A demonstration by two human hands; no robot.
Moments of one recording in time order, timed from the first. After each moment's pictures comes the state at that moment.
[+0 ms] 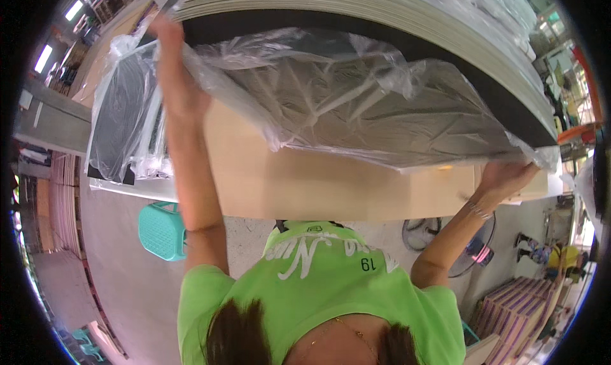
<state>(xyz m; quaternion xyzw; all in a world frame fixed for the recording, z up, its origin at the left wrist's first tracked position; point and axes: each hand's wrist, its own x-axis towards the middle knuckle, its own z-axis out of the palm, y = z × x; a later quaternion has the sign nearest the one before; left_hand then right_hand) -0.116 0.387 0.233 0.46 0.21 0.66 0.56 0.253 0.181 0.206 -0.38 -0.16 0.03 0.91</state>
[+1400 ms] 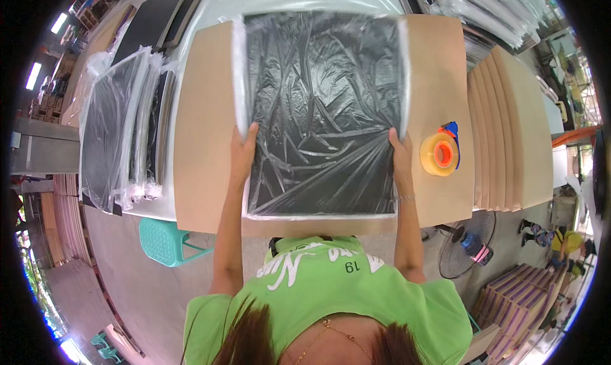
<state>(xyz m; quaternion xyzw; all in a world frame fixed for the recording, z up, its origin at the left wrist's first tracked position) -0.056 0.391 -0.024 0.59 0.58 0.38 0.42 0.283 0.250 -0.033 -0.69 -0.28 0.33 0.58</state>
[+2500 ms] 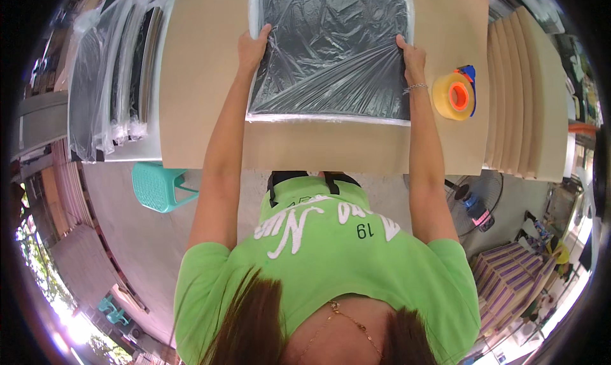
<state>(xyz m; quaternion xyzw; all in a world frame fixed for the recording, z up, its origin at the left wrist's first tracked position) -0.015 0.455 -0.095 0.62 0.63 0.27 0.39 0.352 0.320 -0.107 -0.80 -0.21 0.28 0.49</state>
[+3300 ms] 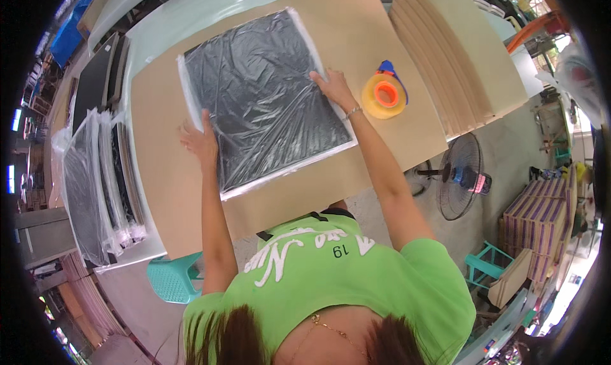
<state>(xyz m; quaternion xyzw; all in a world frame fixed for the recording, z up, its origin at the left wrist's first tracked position) 0.023 0.421 -0.070 0.67 0.66 0.31 0.14 0.368 0.288 -0.079 -0.83 -0.41 0.07 0.37</state>
